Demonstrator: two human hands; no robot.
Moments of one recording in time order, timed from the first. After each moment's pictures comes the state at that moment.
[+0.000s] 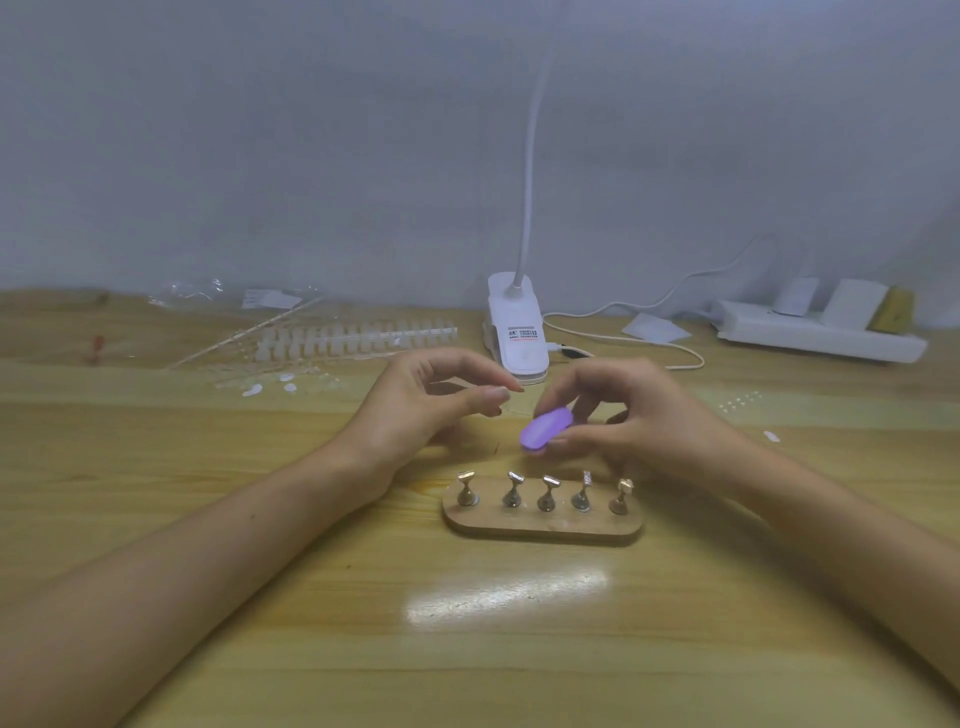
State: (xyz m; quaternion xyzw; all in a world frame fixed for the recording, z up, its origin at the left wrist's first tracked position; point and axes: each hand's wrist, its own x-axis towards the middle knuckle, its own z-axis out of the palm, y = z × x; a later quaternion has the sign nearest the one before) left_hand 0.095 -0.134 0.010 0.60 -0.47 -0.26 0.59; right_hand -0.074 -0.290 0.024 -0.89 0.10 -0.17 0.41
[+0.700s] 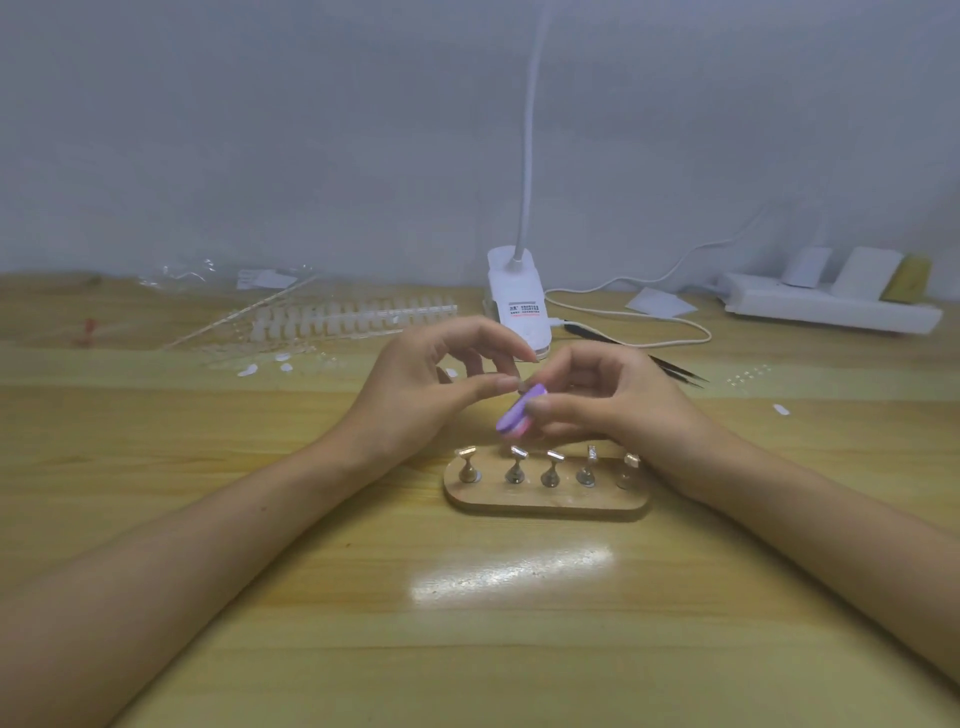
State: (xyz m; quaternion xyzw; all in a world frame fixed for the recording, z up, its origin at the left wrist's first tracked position) left_hand 0.096 -0.135 0.006 0.61 -0.58 -0.10 0.53; right_hand -0.065 -0.273 0.005 -0.75 0.11 -0.17 0.62
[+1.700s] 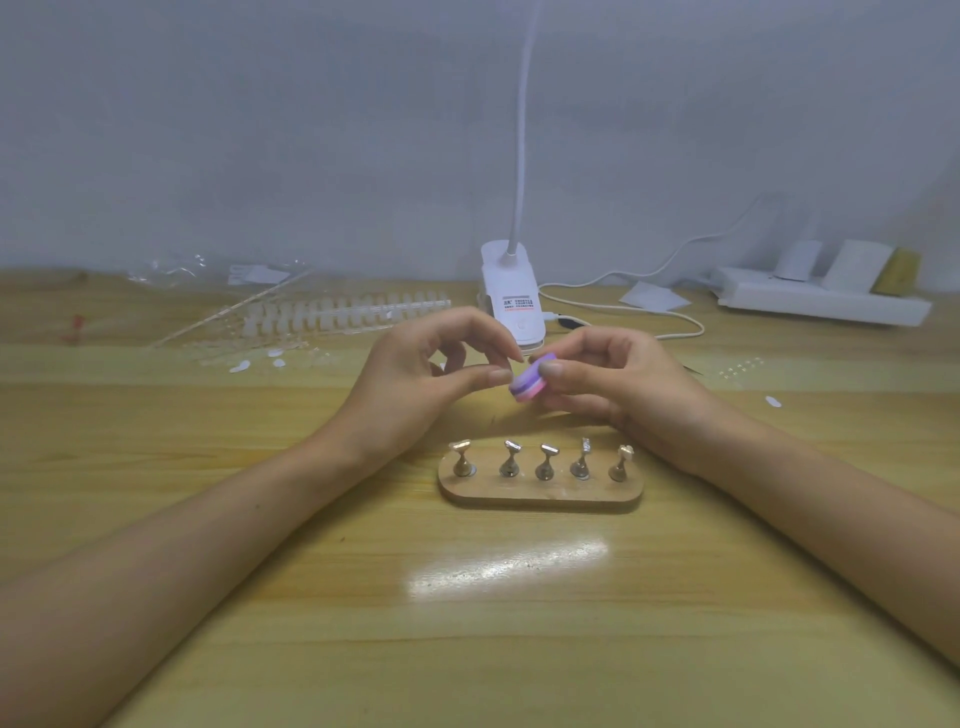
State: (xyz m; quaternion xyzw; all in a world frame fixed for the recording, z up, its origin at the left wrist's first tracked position) left_hand 0.093 -0.136 0.006 0.60 -0.59 -0.10 0.53; right_hand -0.063 -0.287 0.008 -0.70 0.12 -0.19 0.68
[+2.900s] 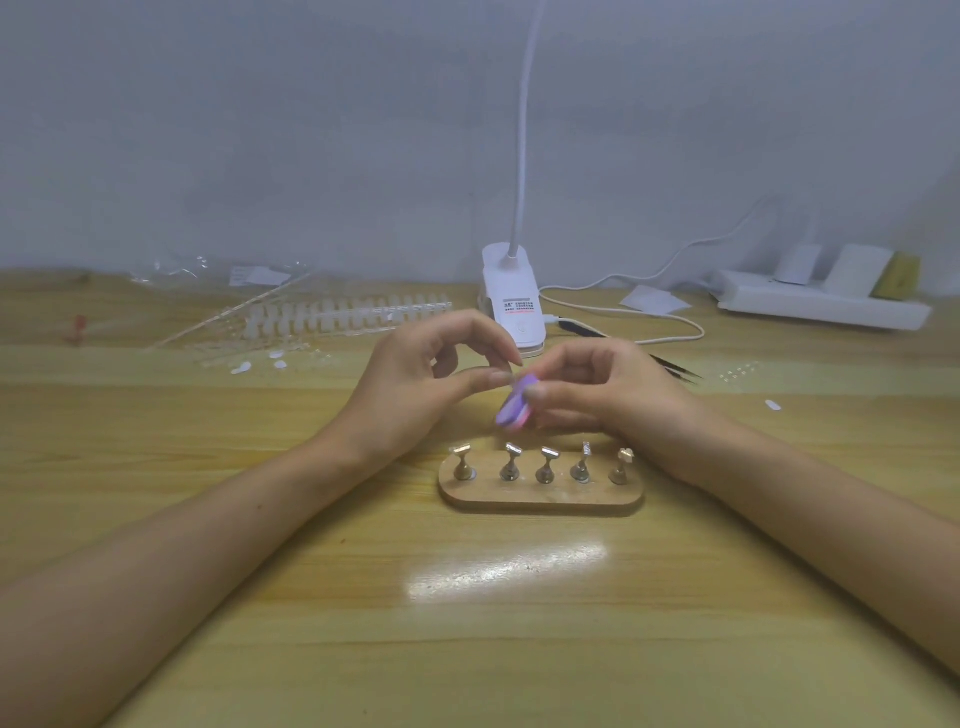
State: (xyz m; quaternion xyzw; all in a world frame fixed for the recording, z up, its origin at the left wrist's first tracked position) left_hand 0.097 -0.138 0.006 0.61 -0.59 -0.09 0.52; right_hand -0.062 -0.280 0.006 -0.74 0.12 -0.16 0.64
